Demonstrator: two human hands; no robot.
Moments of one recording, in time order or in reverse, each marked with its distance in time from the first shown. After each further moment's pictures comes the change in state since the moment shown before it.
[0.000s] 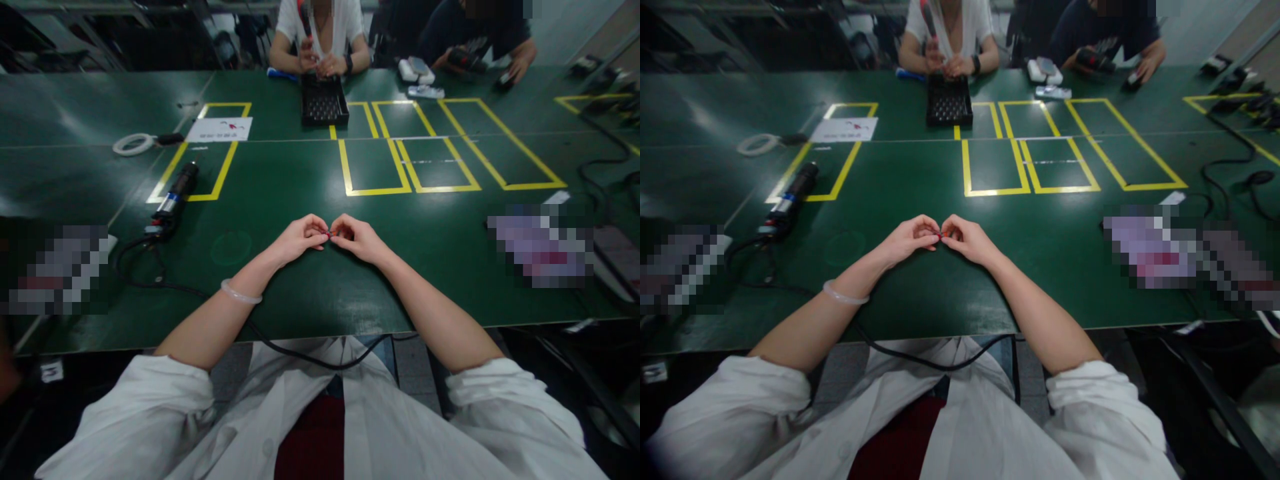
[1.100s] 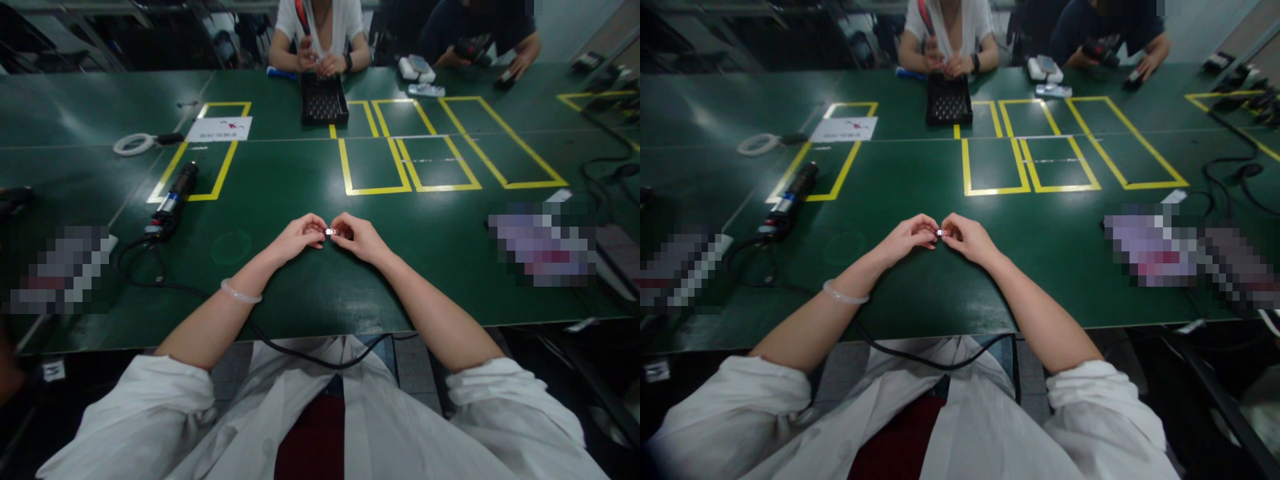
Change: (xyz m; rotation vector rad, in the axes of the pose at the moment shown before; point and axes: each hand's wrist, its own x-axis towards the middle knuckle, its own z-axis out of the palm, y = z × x) left_hand -0.002 0.007 0.001 0.019 0.036 -0.039; right_hand 0.000 -0.003 0.000 -0.131 0.029 -0.040
